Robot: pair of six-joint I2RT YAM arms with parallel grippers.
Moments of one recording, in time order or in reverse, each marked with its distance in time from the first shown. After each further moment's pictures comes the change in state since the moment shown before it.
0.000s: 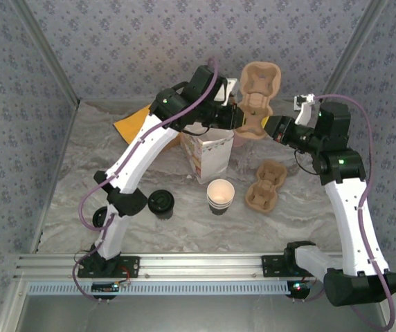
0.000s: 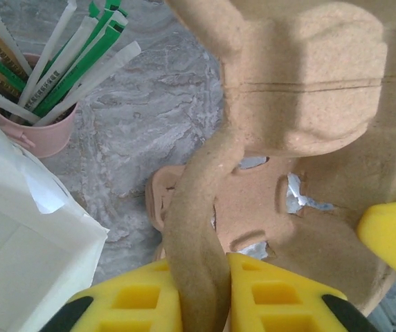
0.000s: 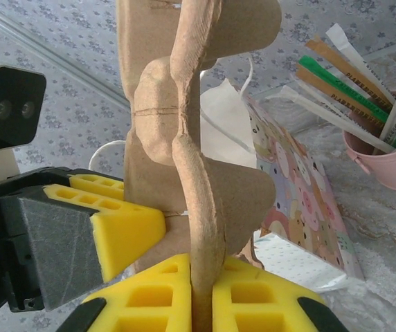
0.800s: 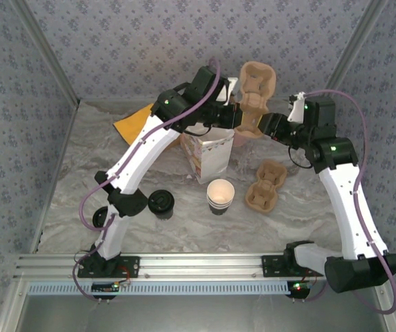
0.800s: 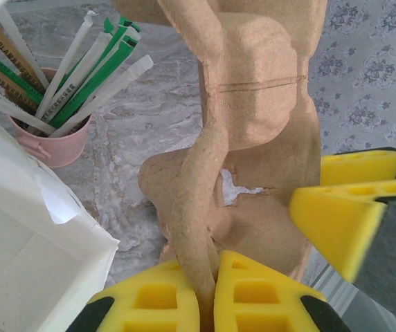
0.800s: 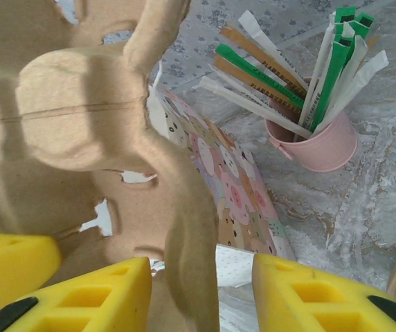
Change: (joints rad) left arm -0.014 0.001 0.000 0.013 -0.066 0.005; right arm 0.068 0.115 0.084 -0.144 0.234 -0.051
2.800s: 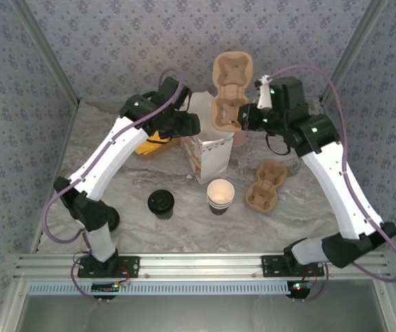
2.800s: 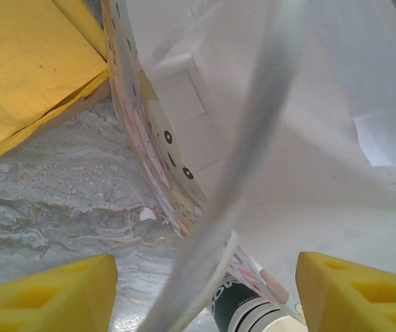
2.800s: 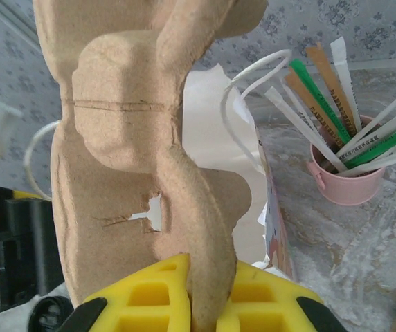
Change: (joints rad) left arm 0.182 -0.366 -0.649 -0.012 -0.240 -0.158; right arm 0.320 0.224 0.381 -0.179 0.275 -0.137
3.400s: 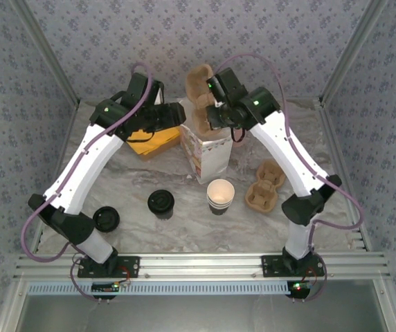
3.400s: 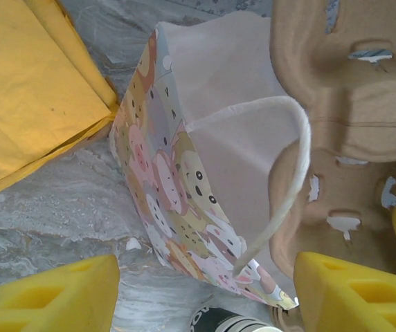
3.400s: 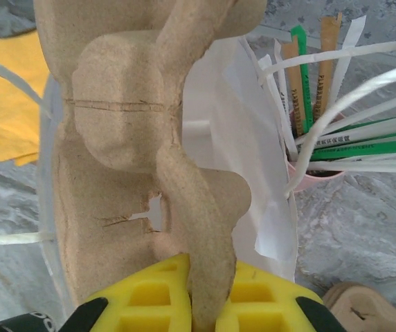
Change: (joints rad) left arm 0.107 -0.178 -0.152 0.153 0.089 0.004; right arm 0.206 0.465 0.515 -0.366 0.357 -0.118
